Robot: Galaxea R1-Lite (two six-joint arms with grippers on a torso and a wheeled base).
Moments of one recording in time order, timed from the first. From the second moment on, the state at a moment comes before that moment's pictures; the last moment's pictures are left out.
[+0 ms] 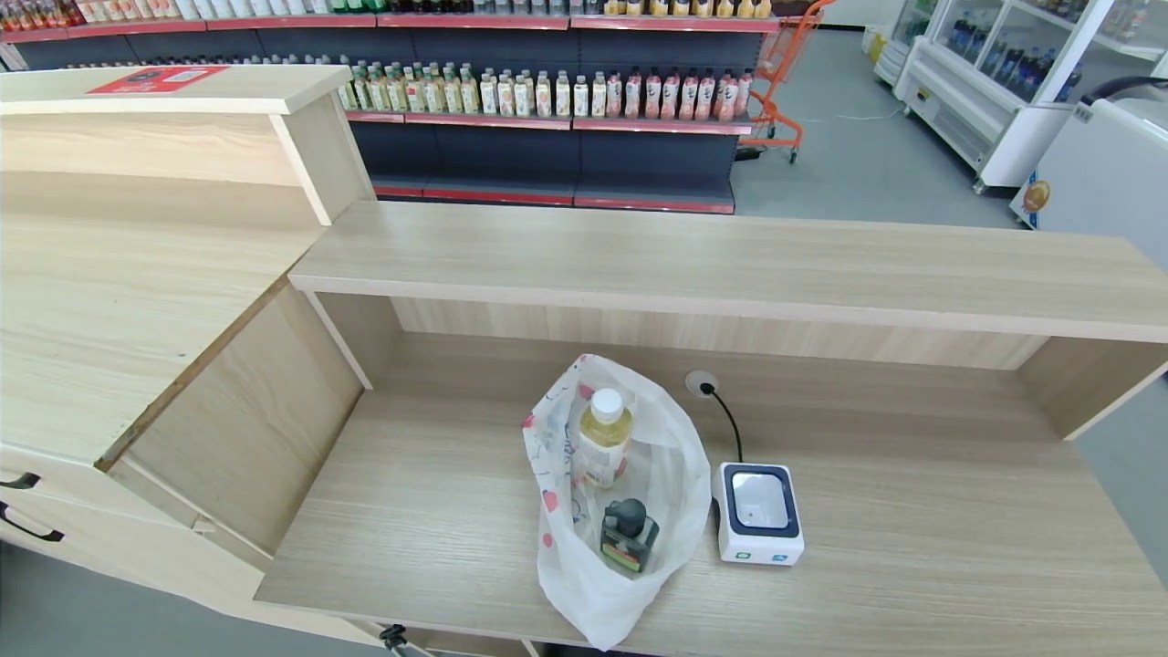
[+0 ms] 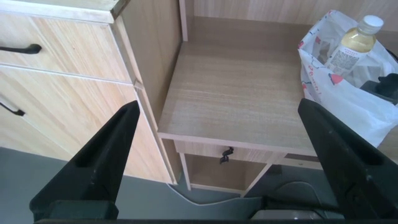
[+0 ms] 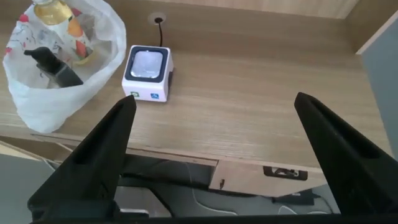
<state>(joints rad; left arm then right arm) 0.00 0.00 0.00 0.00 0.02 0.00 -0.01 0.02 0.00 0.01 0.04 -0.08</state>
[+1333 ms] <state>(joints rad) 0.00 0.00 0.00 0.00 0.02 0.00 -0.01 0.00 0.00 0.01 0.04 -0.09</state>
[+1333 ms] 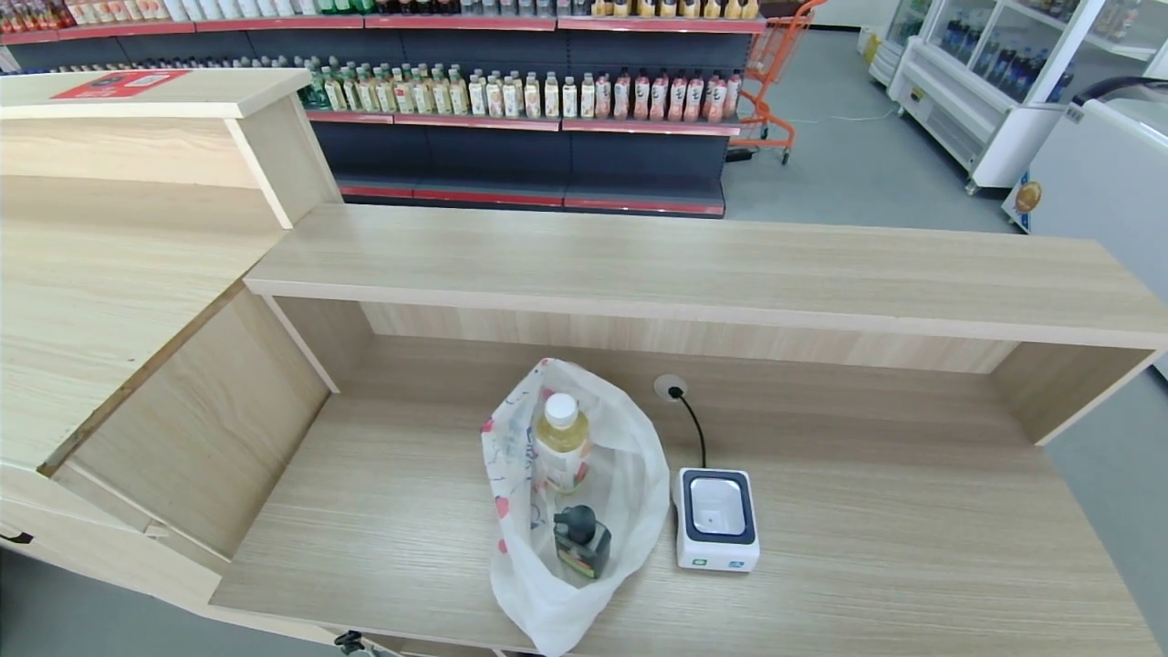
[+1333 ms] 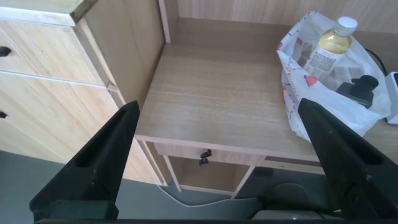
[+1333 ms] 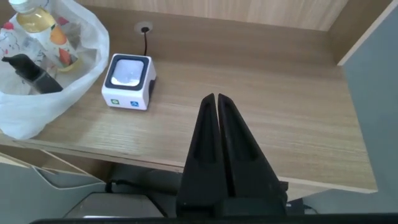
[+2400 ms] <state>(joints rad) 0.00 0.00 0.00 0.00 0.02 0.00 -0.01 0.00 0.00 0.01 0.04 -0.07</state>
